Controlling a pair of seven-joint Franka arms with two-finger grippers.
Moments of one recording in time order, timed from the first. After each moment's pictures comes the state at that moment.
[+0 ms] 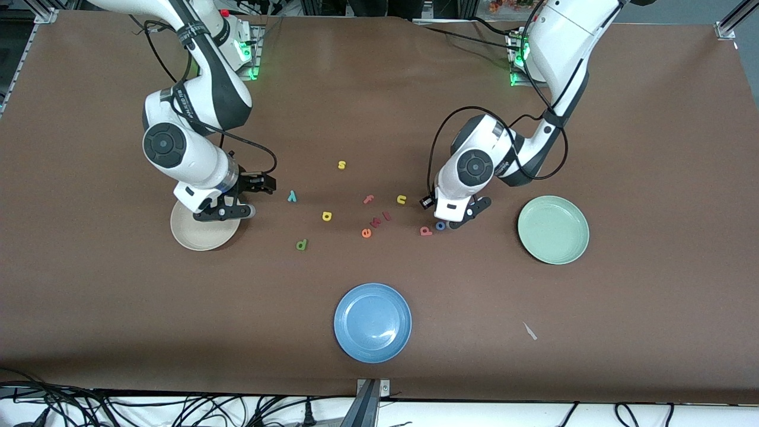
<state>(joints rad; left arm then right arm) -0.33 0.60 -0.28 -1.85 -0.06 2.30 -1.16 0.11 0.29 0.25 -1.99 0.03 2.18 0.25</state>
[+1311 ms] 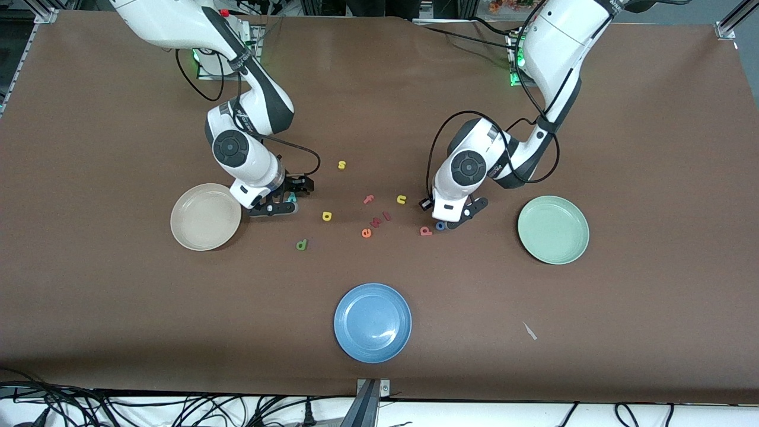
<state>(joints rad) -0.33 0.64 -0.27 -1.87 -0.01 2.35 -1.20 0.23 0.44 0.25 -2.09 0.03 2.45 0.37</state>
